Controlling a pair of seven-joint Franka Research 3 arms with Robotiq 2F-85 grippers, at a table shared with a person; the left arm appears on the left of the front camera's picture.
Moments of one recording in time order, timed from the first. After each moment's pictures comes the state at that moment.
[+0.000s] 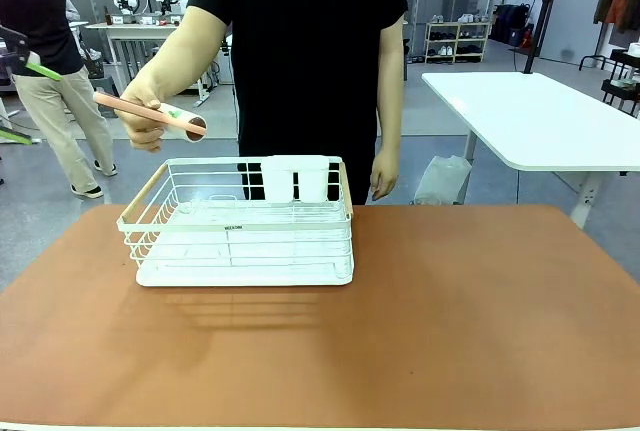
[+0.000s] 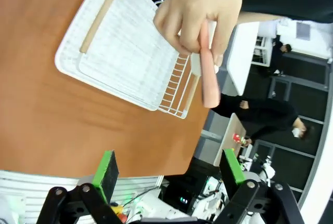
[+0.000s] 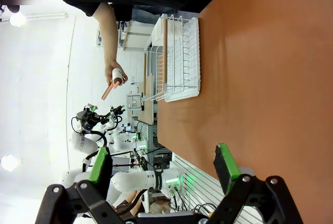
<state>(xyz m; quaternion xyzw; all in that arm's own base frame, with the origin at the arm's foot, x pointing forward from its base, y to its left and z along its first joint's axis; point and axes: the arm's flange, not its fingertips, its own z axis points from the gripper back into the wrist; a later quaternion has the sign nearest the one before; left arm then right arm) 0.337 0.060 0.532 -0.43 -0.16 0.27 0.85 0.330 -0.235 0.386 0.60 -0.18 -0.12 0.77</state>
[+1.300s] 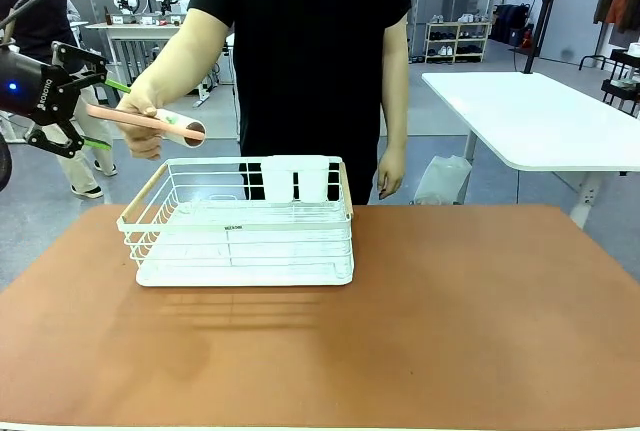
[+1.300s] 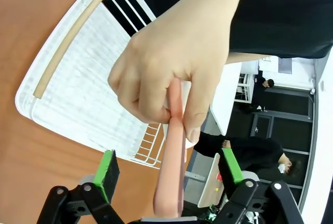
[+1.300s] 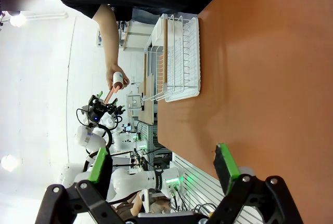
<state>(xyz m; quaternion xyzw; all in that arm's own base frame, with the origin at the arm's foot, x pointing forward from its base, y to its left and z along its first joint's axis) 0.387 -0.002 0.490 -0.44 -0.24 0.32 0.80 0.330 -0.235 0.386 0.60 -0.18 -0.12 0.77</state>
